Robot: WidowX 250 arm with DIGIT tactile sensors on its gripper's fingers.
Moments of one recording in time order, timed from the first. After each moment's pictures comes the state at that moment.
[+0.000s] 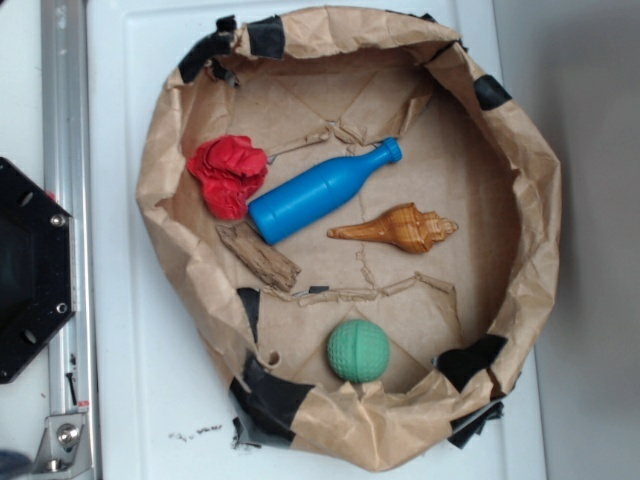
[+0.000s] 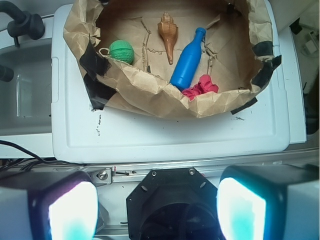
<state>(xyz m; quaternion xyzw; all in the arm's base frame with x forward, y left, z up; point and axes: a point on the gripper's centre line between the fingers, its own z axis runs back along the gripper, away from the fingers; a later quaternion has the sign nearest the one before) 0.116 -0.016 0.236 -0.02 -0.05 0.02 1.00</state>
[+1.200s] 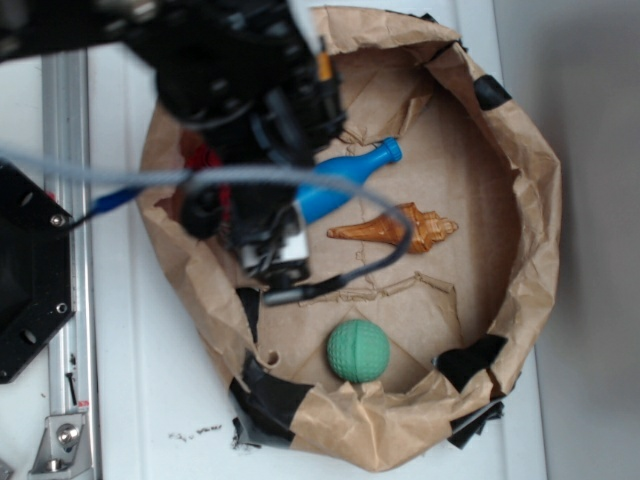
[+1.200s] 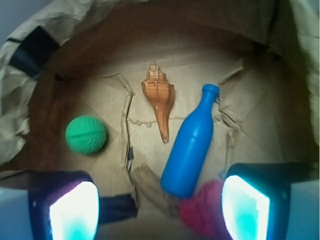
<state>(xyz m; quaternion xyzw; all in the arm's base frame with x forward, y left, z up) 0.236 0.034 0.129 -0.09 -0.10 0.04 0.99</state>
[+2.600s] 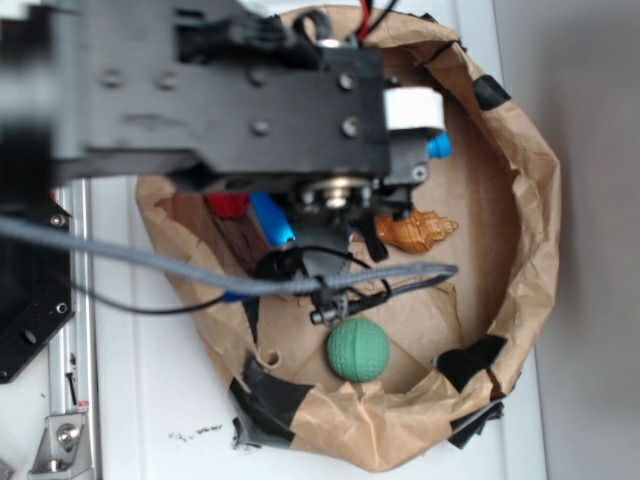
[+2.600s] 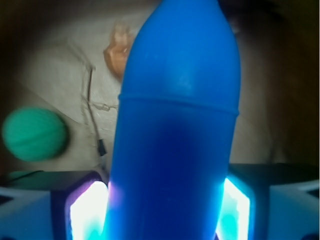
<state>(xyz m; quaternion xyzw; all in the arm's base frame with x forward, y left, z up) 0.239 0.013 0.125 0.02 0.00 0.14 0.99</state>
